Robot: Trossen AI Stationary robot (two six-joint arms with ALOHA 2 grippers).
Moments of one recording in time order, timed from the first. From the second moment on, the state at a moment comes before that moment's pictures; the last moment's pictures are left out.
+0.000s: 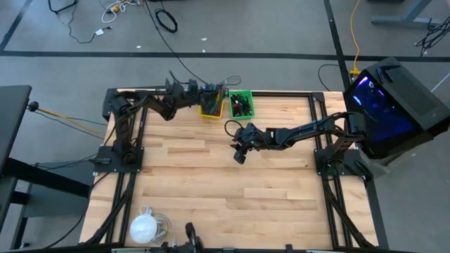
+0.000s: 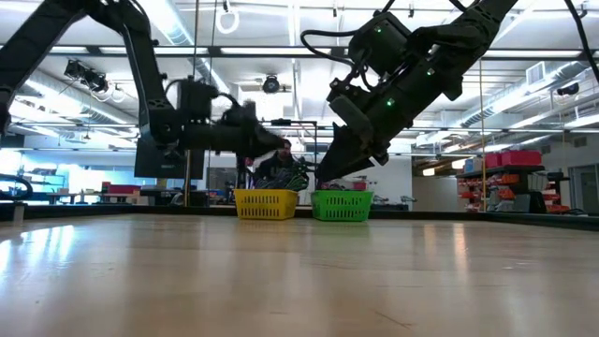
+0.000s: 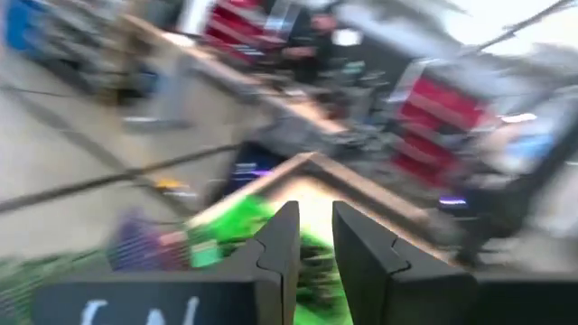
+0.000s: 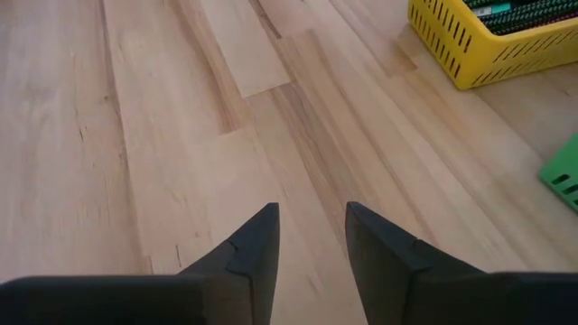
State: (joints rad) left arm 0.76 1.96 0.72 1.30 0.39 -0.43; right arm -0.07 1.72 0.87 0.14 0.17 0.25
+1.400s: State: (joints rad) left arm 0.58 0.84 0.01 0.53 0.57 -0.22; right arm 0.07 0.92 0.36 0.18 0.37 0.34
